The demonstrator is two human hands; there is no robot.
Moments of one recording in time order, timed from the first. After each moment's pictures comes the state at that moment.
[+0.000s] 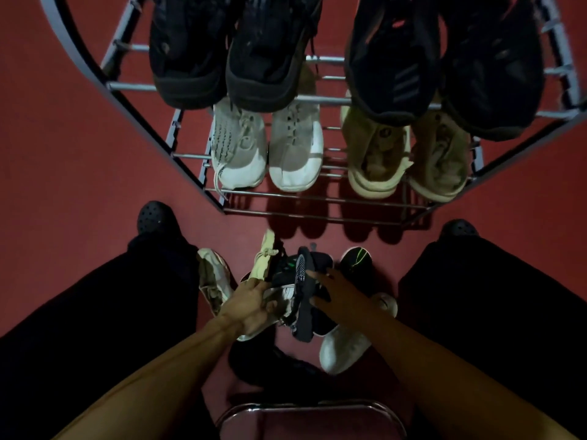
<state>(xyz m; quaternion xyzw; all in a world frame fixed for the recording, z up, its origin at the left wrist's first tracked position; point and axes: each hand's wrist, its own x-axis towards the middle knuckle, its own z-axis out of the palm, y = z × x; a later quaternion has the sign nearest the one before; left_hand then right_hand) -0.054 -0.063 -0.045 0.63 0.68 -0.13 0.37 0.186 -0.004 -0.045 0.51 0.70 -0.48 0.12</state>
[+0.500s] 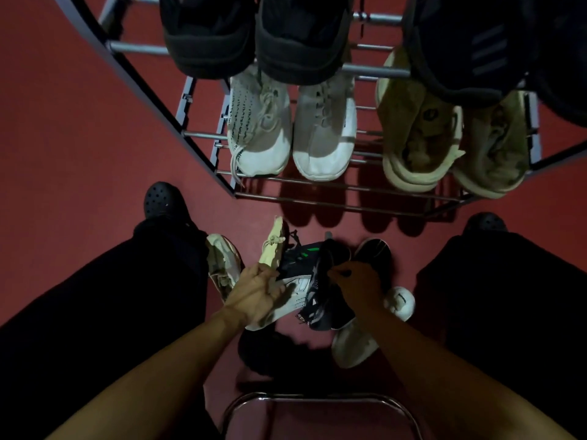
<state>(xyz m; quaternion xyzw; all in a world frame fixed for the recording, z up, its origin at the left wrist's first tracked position) -0.077 -0.063 -0.062 0.65 0.67 -0.06 0.35 0.158 0.001 -0.075 0.70 0.54 -0.46 -0.06</state>
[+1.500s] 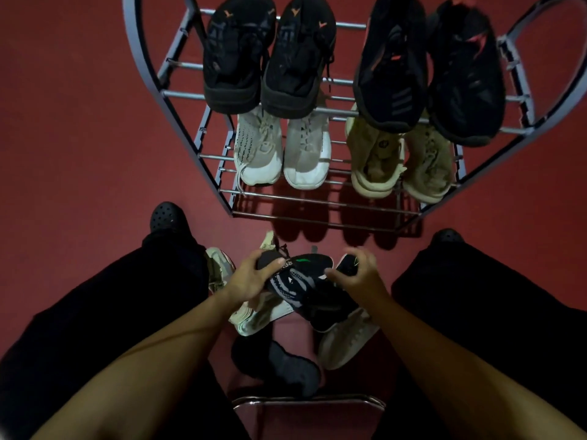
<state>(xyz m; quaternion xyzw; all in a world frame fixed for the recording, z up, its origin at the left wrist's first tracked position) -0.057 -0.050 0.015 0.35 0.67 0.29 0.58 0.194 -0.012 0.012 0.66 0.57 -0.45 -0.18</state>
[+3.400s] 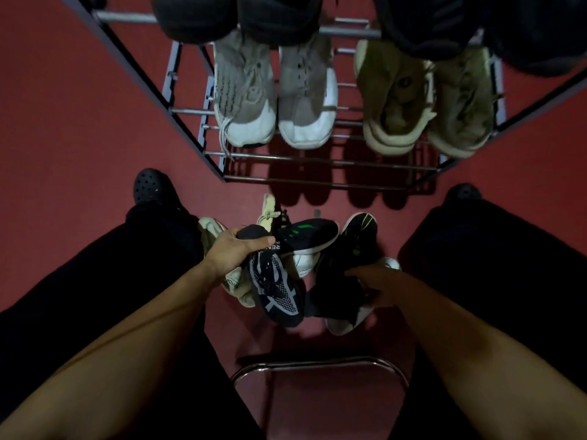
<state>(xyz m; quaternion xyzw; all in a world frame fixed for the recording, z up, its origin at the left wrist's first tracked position) -0.096 -0.040 -0.001 0.25 0.69 0.24 0.64 0.214 -0.026 -0.043 0.69 0.18 -0.70 0.07</state>
